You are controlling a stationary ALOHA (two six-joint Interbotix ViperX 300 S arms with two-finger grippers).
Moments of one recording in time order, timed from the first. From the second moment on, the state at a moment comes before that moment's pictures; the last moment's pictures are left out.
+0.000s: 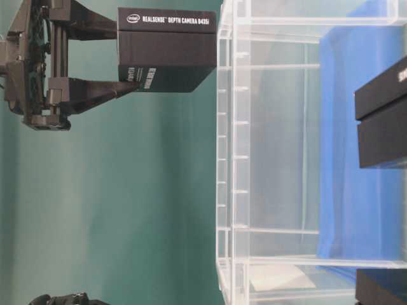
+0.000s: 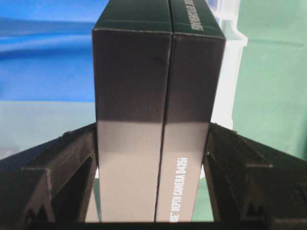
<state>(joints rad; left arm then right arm) 0.42 -0.36 0.31 0.07 1.40 -1.10 -0.32 0.06 -0.25 -0.13 1.65 1.34</state>
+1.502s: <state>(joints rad) 0.43 -0.39 0.34 0.07 1.40 -1.11 -0.10 0.06 -0.25 -0.13 1.69 1.47</state>
